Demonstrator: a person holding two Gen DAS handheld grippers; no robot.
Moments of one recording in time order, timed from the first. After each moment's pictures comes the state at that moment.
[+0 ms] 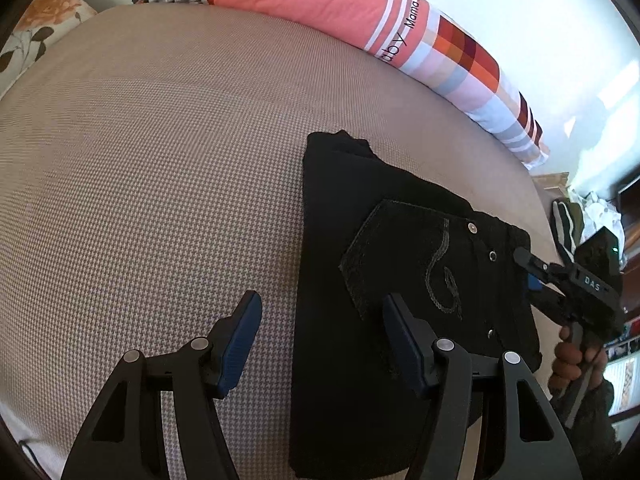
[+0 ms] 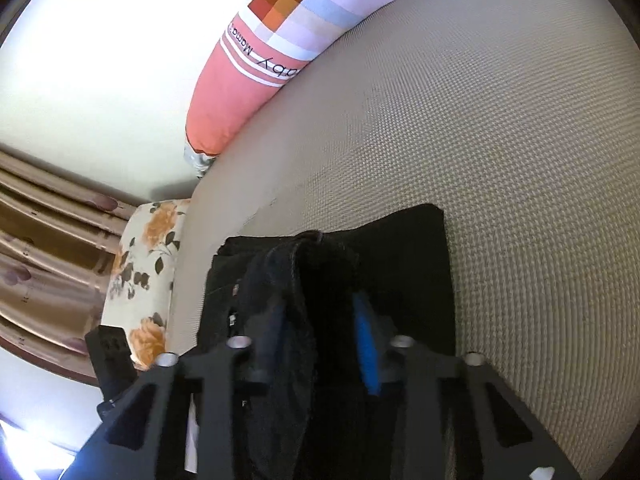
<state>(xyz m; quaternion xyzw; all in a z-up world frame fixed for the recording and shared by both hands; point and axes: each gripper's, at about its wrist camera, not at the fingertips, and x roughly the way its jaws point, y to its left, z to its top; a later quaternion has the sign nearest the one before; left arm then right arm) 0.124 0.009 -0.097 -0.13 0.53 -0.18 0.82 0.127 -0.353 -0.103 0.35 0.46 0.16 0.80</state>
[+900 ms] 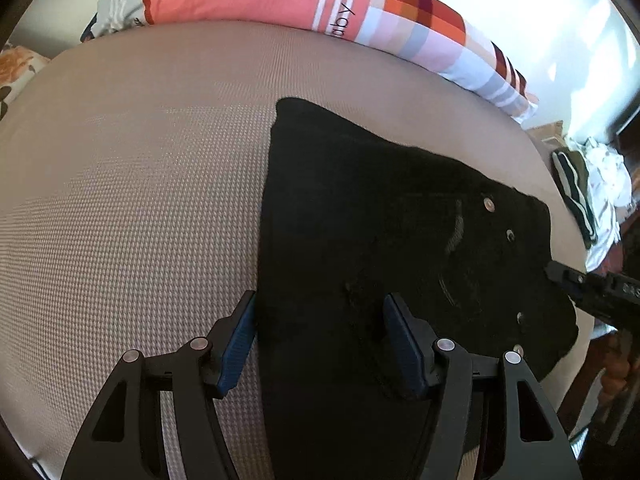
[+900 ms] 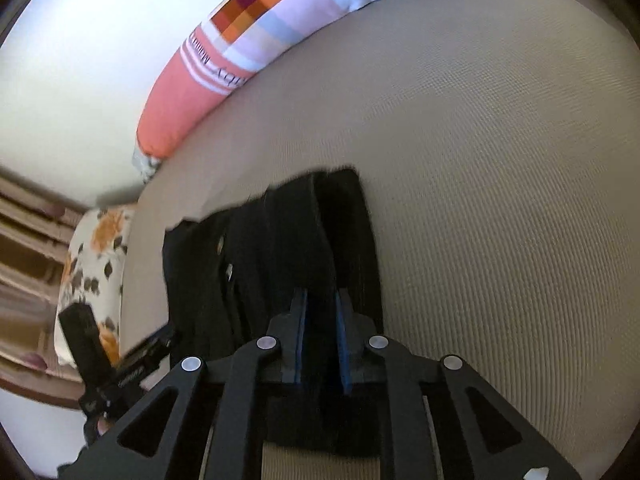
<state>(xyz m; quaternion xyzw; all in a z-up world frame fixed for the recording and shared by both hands) 0.126 -0.045 -0.092 -0.05 0.52 -0.21 0.82 0.068 -0.350 -0.078 0.30 0.49 0.04 0.81</state>
